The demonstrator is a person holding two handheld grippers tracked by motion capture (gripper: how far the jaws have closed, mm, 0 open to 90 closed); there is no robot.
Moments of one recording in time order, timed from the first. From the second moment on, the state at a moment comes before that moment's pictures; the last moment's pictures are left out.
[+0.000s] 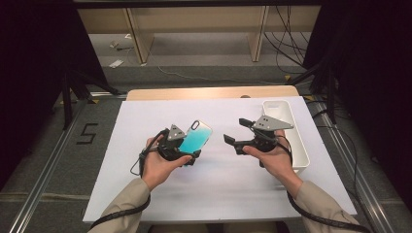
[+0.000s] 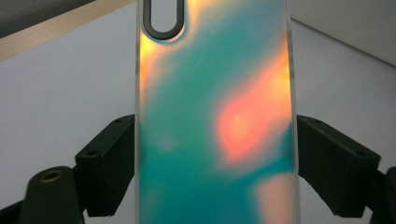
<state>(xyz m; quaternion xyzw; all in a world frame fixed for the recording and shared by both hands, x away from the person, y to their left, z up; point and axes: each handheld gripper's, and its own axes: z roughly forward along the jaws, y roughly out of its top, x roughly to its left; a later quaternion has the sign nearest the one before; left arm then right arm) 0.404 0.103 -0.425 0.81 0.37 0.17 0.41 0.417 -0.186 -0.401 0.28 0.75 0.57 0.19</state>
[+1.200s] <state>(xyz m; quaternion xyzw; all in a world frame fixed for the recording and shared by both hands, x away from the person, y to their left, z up) 0.395 0.074 -0.433 0.83 0.35 0.17 0.41 0.428 -0.168 -0.403 0.29 0.75 0.57 0.18</state>
